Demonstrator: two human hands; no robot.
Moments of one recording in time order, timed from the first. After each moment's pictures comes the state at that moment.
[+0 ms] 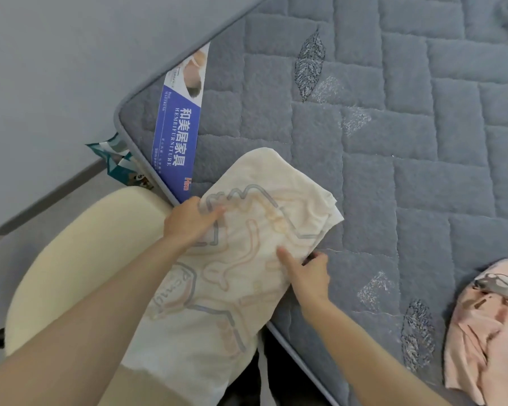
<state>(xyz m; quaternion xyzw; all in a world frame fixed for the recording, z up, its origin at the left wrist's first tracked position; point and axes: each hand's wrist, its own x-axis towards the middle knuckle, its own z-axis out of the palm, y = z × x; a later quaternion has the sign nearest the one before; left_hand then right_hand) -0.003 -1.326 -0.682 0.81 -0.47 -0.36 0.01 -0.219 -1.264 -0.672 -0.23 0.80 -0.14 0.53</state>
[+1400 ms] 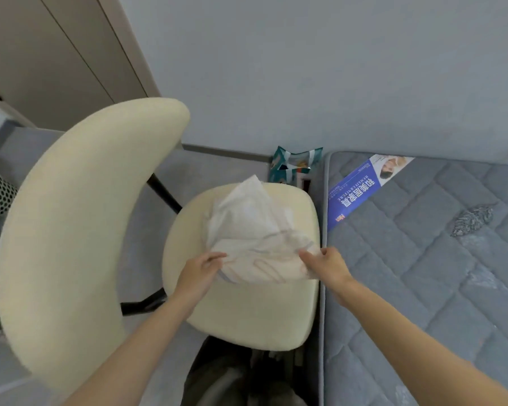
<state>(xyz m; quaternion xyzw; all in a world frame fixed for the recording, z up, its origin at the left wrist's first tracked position) 0.057 -1.031 -0.546 0.83 -0.03 -0.37 0.40 -0.070 -1.241 -0.548 -0.65 0.53 0.10 0.54</state>
